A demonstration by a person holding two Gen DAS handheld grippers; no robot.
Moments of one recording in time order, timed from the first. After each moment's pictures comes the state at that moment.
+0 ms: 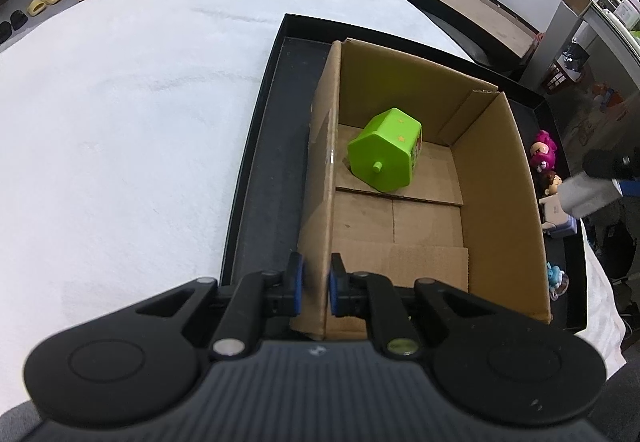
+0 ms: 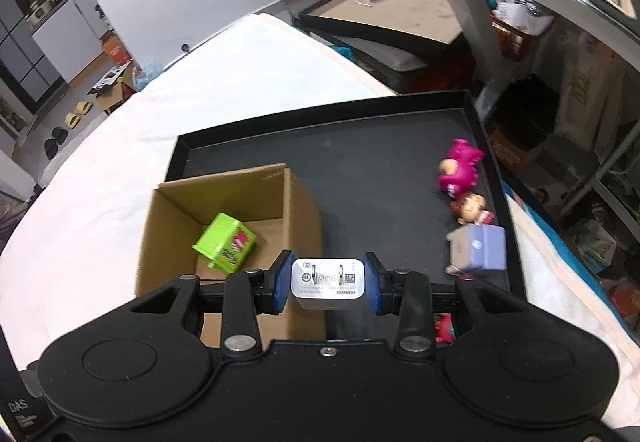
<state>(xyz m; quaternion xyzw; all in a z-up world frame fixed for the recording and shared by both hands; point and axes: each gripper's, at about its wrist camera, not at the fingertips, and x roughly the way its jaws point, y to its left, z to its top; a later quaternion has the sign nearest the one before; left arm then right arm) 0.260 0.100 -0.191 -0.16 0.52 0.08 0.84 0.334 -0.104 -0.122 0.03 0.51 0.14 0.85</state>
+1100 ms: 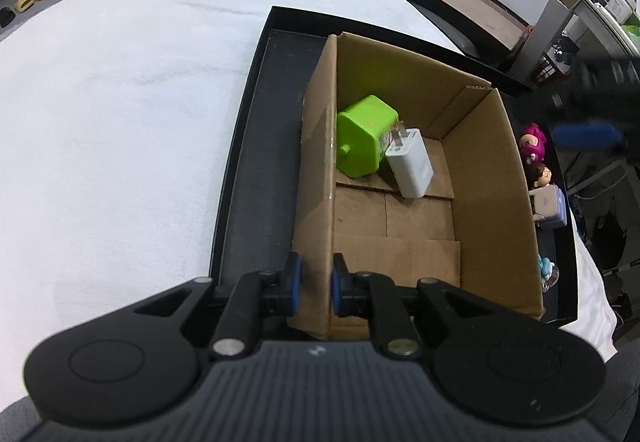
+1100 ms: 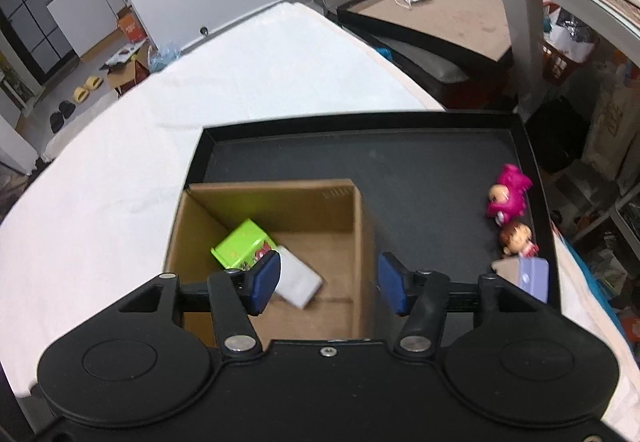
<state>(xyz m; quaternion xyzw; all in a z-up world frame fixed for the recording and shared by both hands) 0.262 0.101 -0.193 -0.16 0.53 0.05 0.83 0.348 -0.057 -0.129 -0.01 0.52 0.16 0.84</state>
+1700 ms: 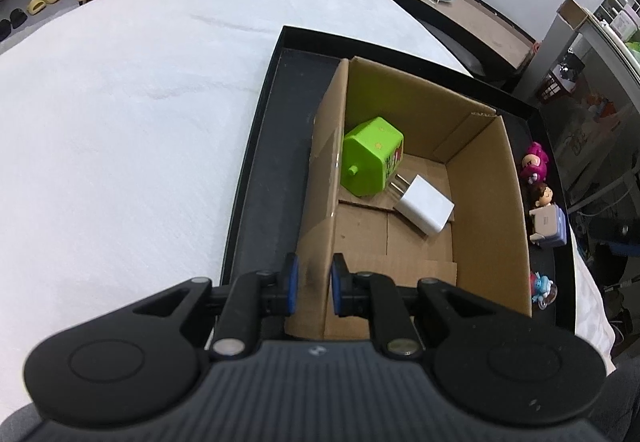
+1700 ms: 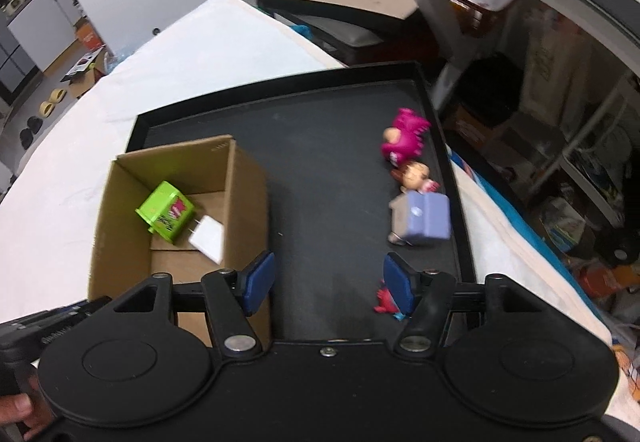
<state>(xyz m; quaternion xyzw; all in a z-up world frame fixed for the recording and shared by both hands) 0.263 0.103 -0.179 -0.16 0.51 0.07 0.84 0.324 -0.146 -0.132 0.02 0.54 0.10 0.83</state>
